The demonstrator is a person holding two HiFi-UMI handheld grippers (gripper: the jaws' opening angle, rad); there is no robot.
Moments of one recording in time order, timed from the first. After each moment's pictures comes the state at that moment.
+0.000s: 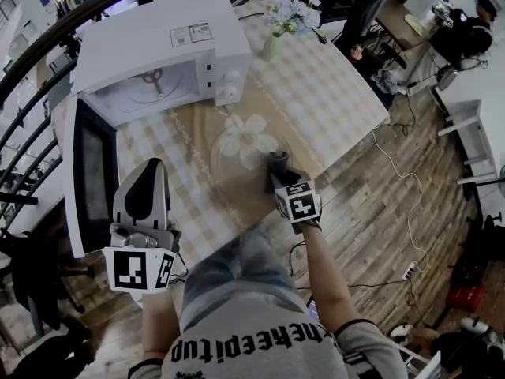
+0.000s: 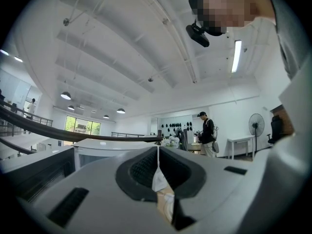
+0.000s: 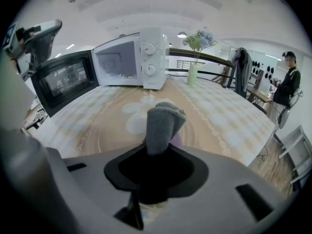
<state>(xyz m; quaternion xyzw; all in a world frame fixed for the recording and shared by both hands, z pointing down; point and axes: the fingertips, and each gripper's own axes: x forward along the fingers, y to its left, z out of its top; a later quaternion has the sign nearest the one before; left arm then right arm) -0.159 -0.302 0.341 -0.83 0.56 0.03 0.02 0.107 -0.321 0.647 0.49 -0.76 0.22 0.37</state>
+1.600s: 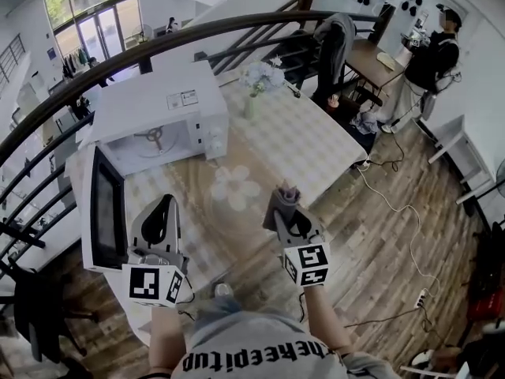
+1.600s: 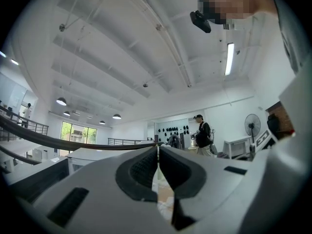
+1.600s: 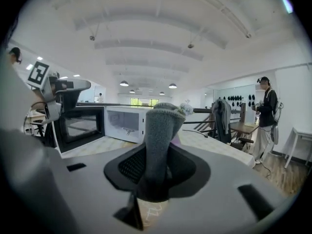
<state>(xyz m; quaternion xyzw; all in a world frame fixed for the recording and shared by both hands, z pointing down) -0.120 -0.258 0.300 -0.84 0.55 0.04 0.04 0.121 -0.256 0.441 0.58 -0.80 0.05 0.14</state>
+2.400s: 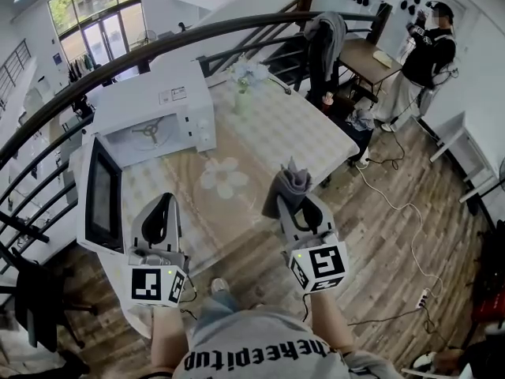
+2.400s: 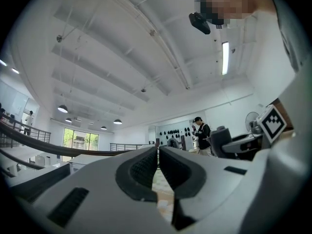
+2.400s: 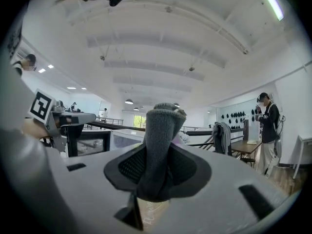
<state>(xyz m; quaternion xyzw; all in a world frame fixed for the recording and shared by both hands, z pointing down) -0.065 -0.189 0.273 -0.83 0.56 0.05 0.07 0.157 -0.188 0.321 0.57 -0.82 -0.04 0.05</state>
